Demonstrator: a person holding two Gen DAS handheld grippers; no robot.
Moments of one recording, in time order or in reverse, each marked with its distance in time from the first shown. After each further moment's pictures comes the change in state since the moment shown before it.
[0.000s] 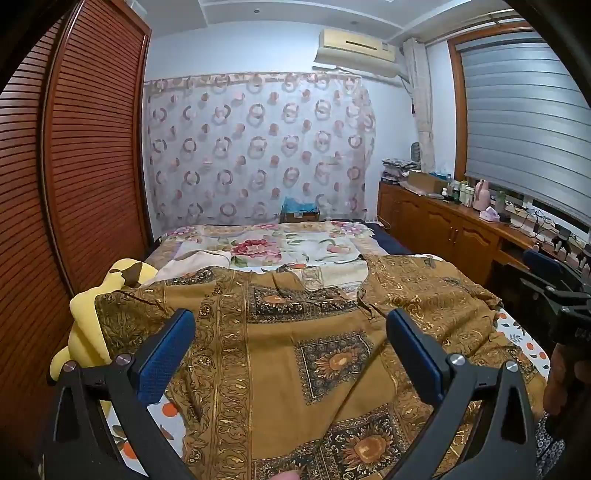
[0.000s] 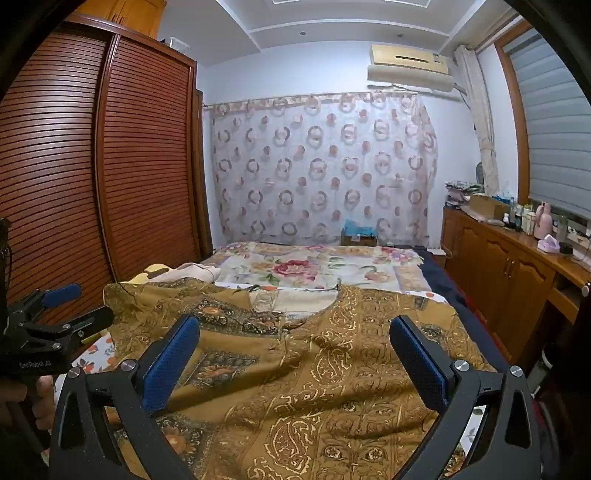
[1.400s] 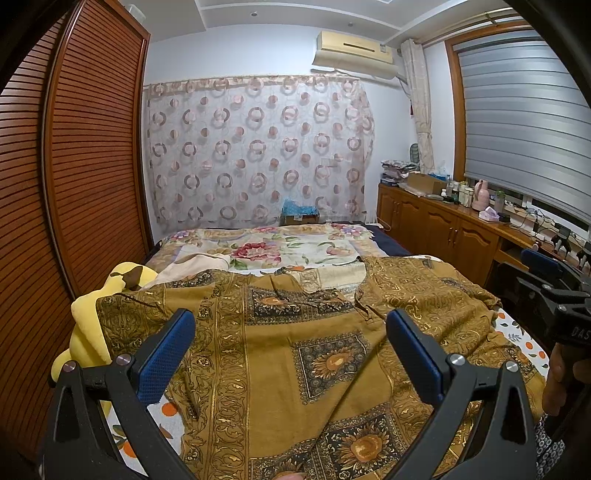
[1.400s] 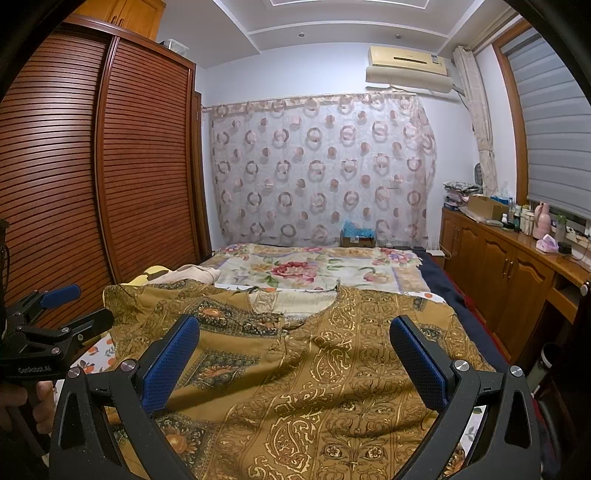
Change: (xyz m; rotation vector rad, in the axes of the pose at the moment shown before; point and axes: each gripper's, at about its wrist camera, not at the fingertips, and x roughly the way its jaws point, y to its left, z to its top) left arm 0.000 0.000 0.000 -0.005 -0.003 0.000; right arm -0.004 0.000 -0.001 0.009 -0.002 0.004
